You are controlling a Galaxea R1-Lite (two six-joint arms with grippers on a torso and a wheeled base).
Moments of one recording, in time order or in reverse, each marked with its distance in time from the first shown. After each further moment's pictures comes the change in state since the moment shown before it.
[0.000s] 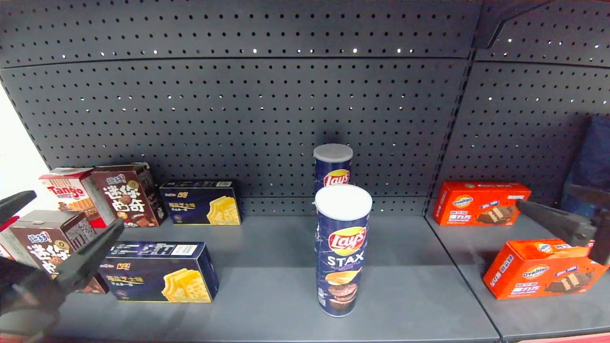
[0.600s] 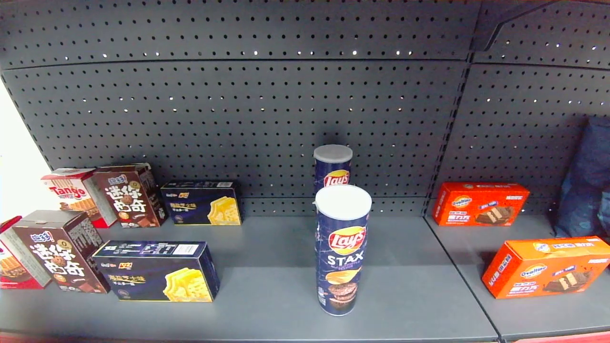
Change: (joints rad) left arm 0.027 -0.738 0.259 0.646 0.089 0.139; right arm -0.323 -0.825 0.508 0.174 -0.085 0.016
